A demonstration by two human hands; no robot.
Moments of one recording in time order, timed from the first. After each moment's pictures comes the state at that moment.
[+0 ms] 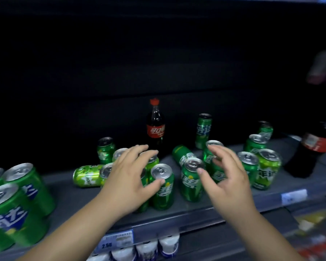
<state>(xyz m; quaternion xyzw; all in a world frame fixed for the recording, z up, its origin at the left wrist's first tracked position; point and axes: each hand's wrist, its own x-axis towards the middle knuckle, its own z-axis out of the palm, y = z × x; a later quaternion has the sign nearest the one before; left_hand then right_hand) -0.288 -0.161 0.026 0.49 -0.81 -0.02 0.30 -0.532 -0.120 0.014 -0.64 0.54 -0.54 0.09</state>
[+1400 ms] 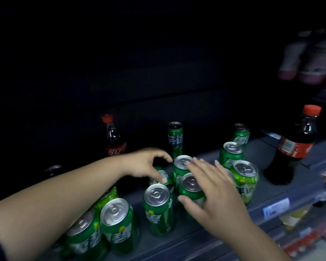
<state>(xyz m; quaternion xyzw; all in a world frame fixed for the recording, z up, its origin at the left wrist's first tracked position) -0.415 -0.341 0.032 0.38 -0.87 -0.32 0.05 -0.609 -0.167 -0.001 -0.73 0.62 -0.29 -0.04</state>
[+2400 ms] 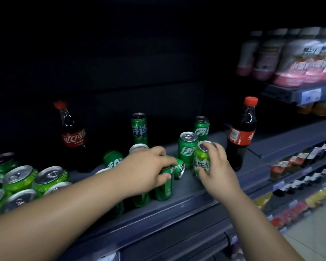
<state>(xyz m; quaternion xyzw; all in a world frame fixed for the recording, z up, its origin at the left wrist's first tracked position) -0.522 -0.219 0.047 0.35 -0.94 0.03 0.03 -0.754 -0.174 -0.039 -0.63 0.68 -0.38 0.02</state>
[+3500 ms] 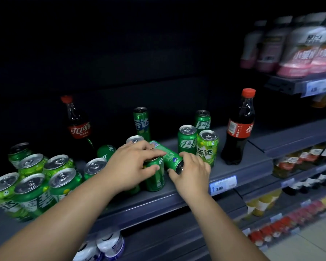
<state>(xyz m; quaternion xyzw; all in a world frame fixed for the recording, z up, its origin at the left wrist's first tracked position) -0.502 -0.207 0.023 0.44 -0.89 -0.03 0.14 -0.693 -0.187 -0.078 -0.58 0.72 -0.37 -0.02</state>
